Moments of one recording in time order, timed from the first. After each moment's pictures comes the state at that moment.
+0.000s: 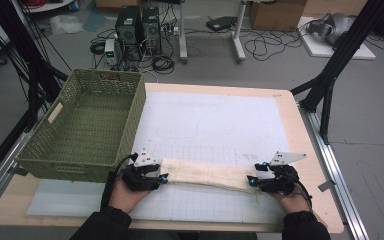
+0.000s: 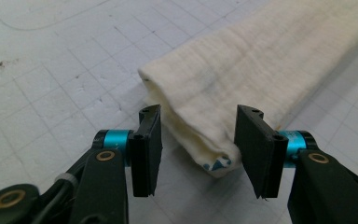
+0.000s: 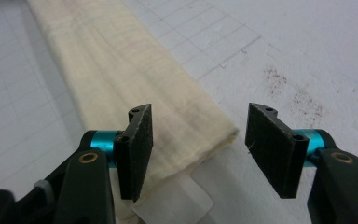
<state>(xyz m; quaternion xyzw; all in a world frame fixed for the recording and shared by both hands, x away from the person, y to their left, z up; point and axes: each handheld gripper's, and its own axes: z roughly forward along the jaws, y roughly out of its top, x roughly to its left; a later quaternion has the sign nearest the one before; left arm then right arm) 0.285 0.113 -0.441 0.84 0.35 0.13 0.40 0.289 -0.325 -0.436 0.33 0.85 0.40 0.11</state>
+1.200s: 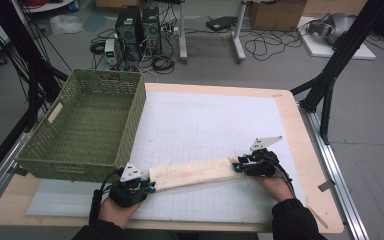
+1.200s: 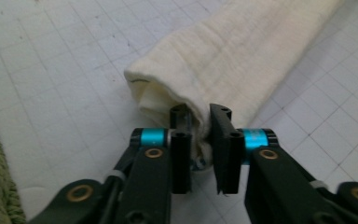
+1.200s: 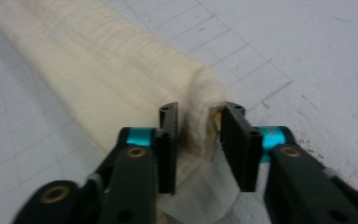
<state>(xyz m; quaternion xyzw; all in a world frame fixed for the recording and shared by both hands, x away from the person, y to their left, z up) 0.237 0.132 -0.433 0.80 0.42 0.14 0.41 0.341 -0.288 -0.441 0.31 0.87 0.39 0.06</state>
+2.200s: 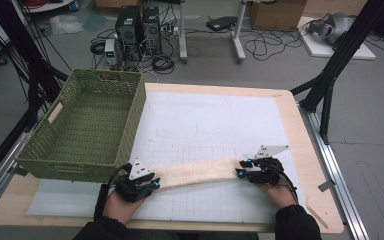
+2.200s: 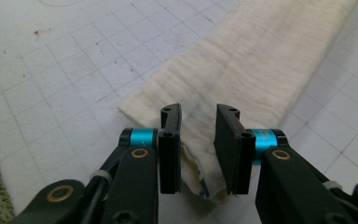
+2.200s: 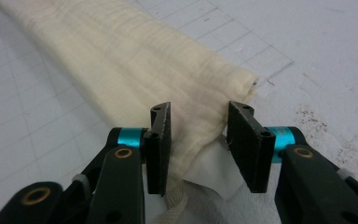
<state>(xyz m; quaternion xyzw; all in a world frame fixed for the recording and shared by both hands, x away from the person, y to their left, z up) 0.252 0.121 -0.438 0.83 0.37 0.17 0.39 0.318 -0.296 -0.445 0.30 0.86 0.40 0.09</state>
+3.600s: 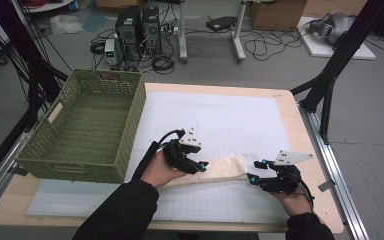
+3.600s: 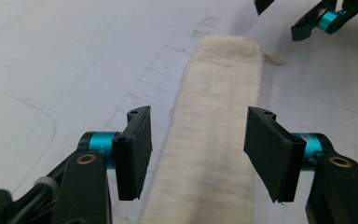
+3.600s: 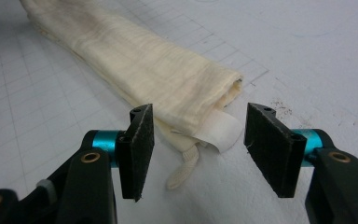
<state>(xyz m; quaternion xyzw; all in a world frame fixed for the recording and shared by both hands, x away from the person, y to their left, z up) 0.333 0.005 -0.380 0.89 0.17 0.08 0.42 0.284 -0.326 -0.424 0.30 0.83 0.45 0.11</state>
